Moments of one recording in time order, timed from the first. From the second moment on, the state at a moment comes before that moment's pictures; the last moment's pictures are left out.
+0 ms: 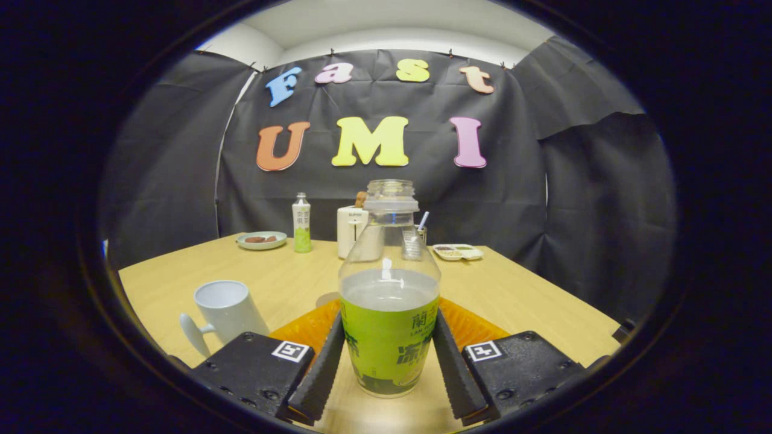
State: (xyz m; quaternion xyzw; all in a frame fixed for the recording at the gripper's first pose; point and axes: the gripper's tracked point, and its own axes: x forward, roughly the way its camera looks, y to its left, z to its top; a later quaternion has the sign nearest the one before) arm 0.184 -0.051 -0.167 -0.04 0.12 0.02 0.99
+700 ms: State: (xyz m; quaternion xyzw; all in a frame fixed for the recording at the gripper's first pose) arm 0.177 -0.077 -0.091 -0.37 0.11 -0.05 0.92
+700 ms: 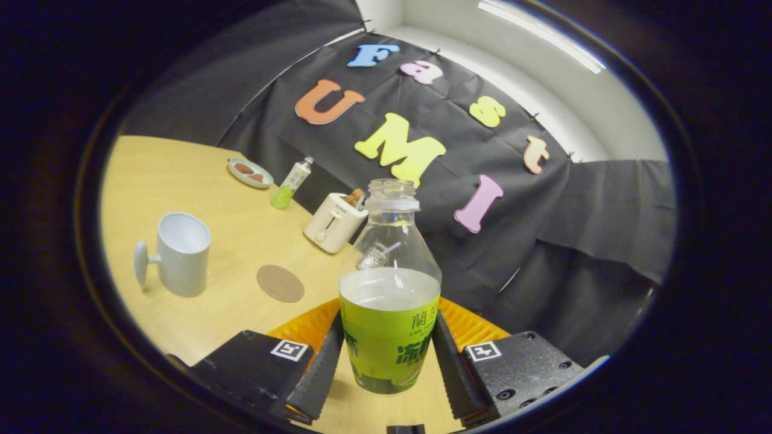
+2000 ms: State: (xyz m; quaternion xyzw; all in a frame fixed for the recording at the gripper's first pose) arm 0.189 0.017 -0.075 -0.72 0.08 -0.04 0.68
